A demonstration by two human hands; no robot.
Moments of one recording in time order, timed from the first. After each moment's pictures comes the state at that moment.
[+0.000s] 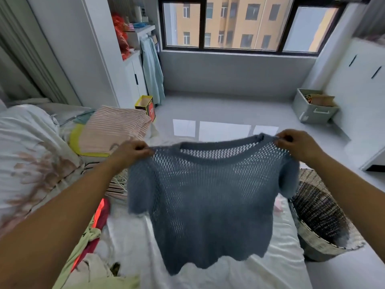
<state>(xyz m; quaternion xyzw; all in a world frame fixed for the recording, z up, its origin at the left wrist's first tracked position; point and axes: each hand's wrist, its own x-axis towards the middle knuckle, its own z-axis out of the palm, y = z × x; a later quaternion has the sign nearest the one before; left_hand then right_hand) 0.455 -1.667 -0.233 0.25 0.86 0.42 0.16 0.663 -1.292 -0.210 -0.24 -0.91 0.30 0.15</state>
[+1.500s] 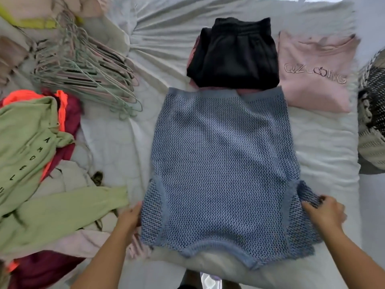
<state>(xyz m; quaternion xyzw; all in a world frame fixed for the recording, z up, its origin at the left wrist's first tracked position) 0.664 -1.755 -0.681 -0.37 0.75 0.40 0.37 0.854 -1.330 -0.677 -0.62 -0.74 0.23 -0.14</state>
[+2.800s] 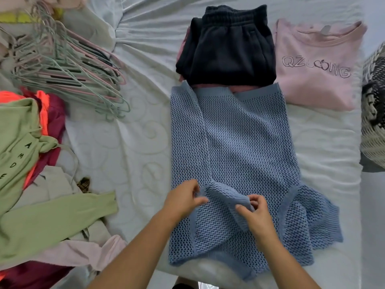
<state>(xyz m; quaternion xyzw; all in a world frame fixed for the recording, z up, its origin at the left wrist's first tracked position) 0.658 -1.588 -0.657 0.18 0.87 0.16 0.42 0.800 -1.439 -0.678 -0.50 -0.59 0.62 -0.11</state>
